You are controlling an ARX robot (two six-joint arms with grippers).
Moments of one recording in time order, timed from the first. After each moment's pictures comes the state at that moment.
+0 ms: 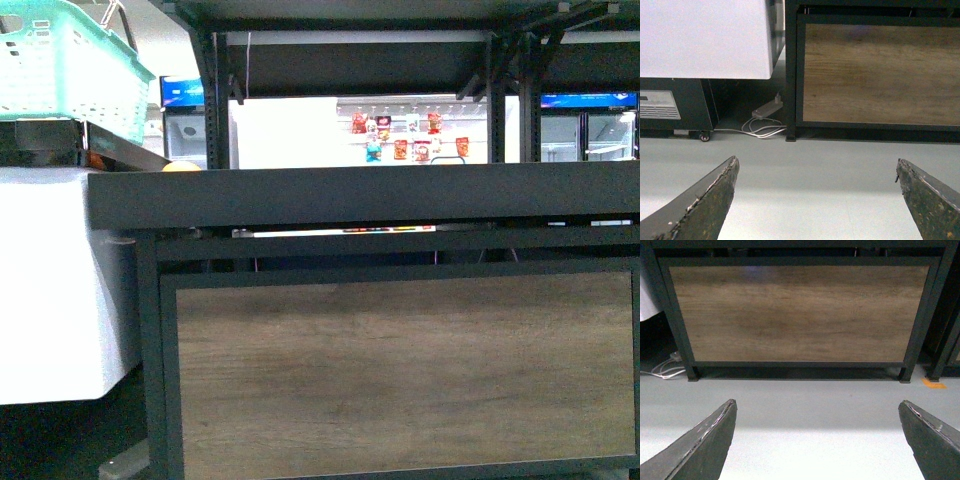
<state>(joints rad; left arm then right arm) 0.00 0.00 0.01 0.00 0.00 0.00 0.00 0.00 0.02 0.00 0.00 0.00</state>
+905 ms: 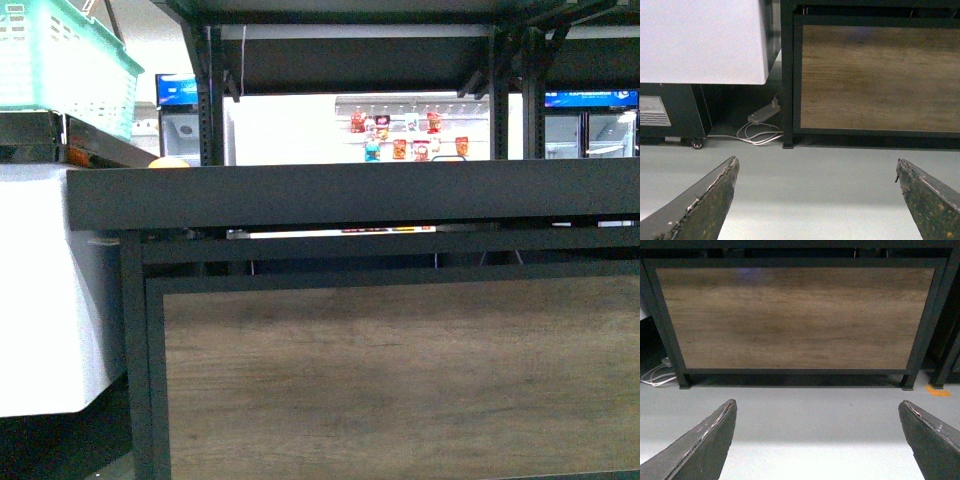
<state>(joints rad) 0.00 0.00 0.01 0.00 0.00 0.00 0.00 0.00 0.02 0.00 0.00 0.00</state>
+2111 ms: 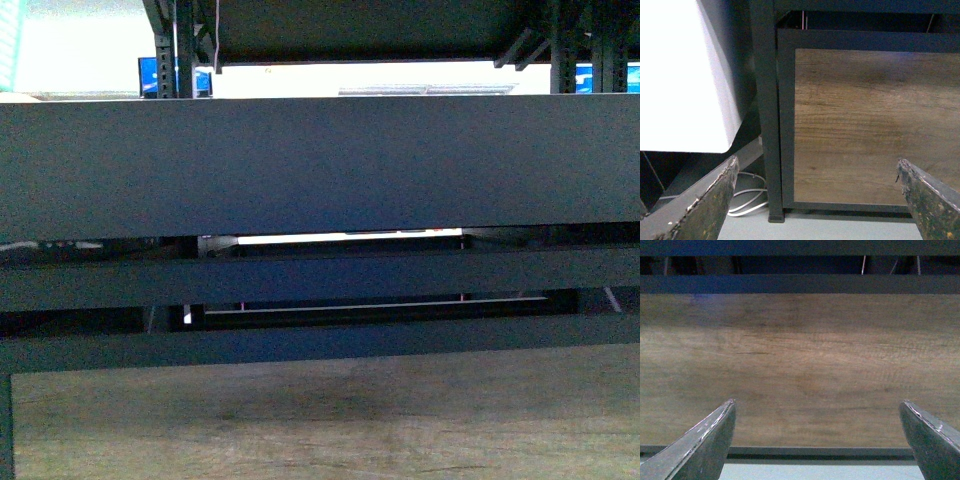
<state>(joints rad) 0.00 0.00 0.01 0.00 0.00 0.00 0.00 0.00 0.02 0.00 0.00 0.00</state>
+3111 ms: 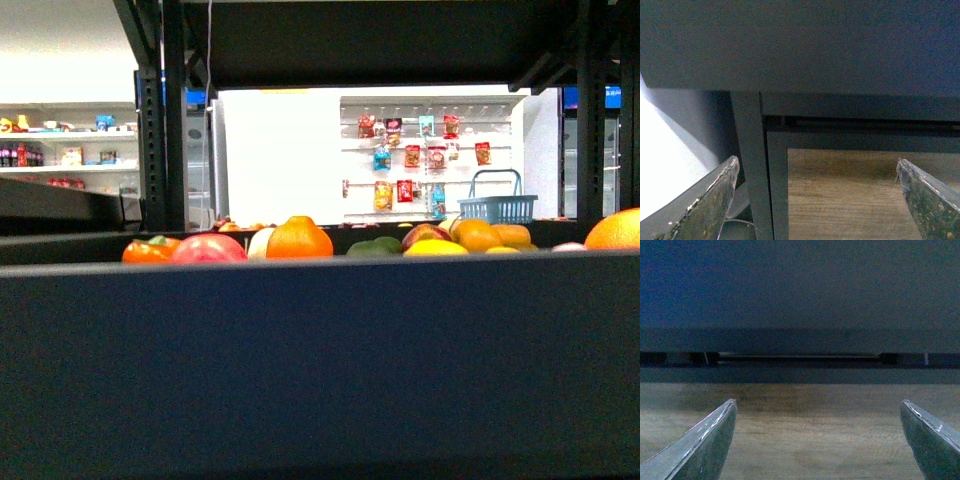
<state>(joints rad) 0.00 0.00 0.01 0.00 0.00 0.00 0.00 0.00 0.02 0.00 0.00 0.00</state>
